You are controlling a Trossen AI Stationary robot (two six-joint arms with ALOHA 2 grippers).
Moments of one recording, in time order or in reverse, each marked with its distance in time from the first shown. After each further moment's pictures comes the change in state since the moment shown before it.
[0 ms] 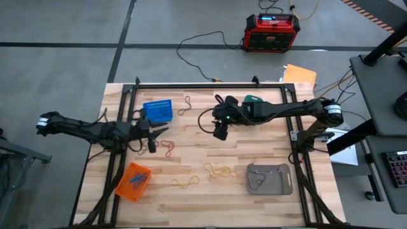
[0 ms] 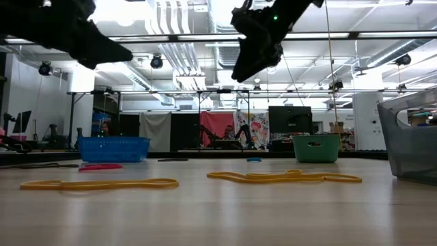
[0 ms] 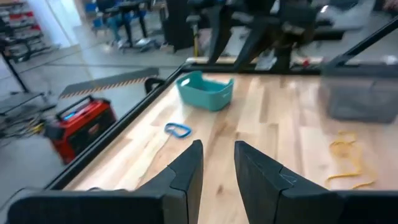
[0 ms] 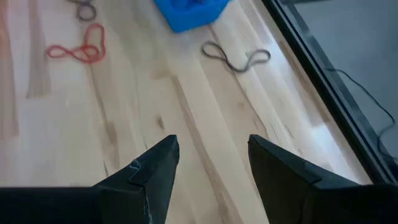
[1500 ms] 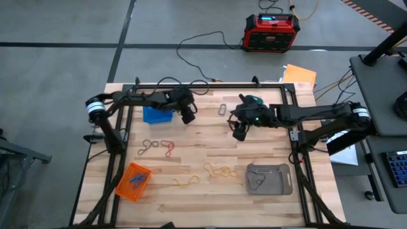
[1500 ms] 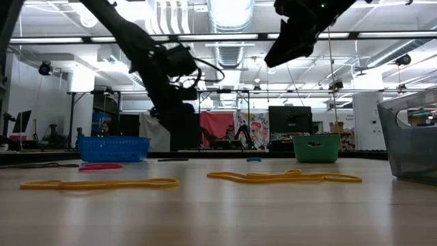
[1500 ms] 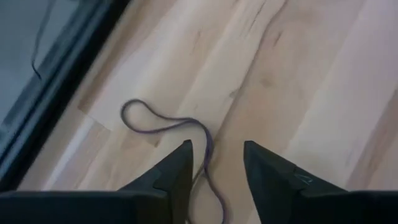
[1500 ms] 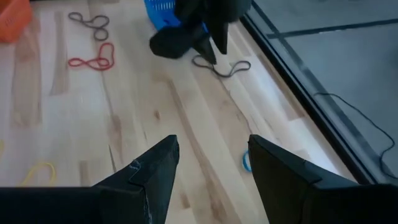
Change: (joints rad) left arm 0.620 1.172 0.713 -0.344 0.303 0.051; right arm 0.016 -0.365 -0.333 0.149 0.018 -0.008
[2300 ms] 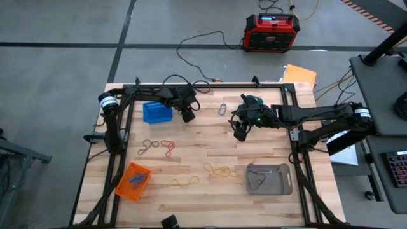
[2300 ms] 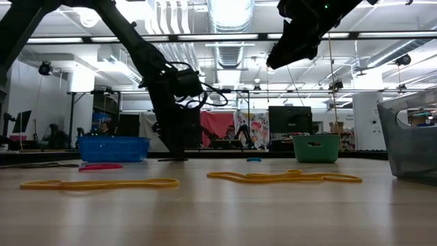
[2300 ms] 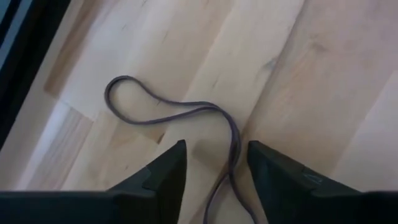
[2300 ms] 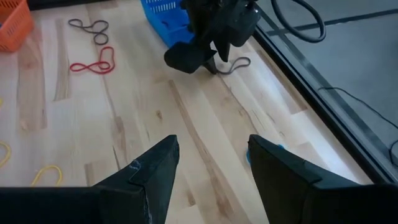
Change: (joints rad) left arm 0.071 0.182 0.089 -0.068 0.046 0.054; right arm 0.000 -0.021 -0.029 0.010 -0.001 0.045
